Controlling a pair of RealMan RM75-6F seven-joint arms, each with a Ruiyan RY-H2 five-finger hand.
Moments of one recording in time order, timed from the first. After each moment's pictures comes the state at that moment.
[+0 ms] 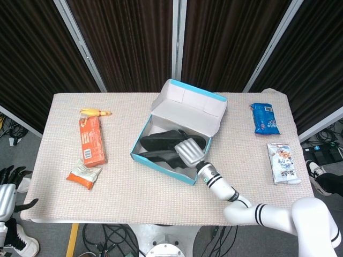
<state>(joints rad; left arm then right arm) -0.01 -1.17 -0.02 -1.51 1.43 1.46 -0.04 0.91 -1.73 0.18 -1.29 -1.19 0.90 -0.27</state>
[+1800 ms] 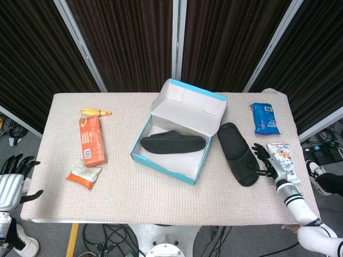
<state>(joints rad) -0.08 -1.11 -0.04 -1.56 1.49 1.44 0.02 0.43 -1.23 0.17 -1.46 -1.18 0.73 1.02</state>
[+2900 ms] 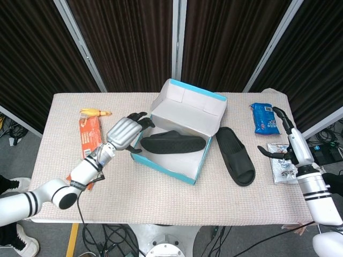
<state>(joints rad) -0.89 -1.34 -0.31 -1.57 1.20 0.74 0.21 0.38 -0.97 0.30 -1.80 -1.26 1.10 0.60</state>
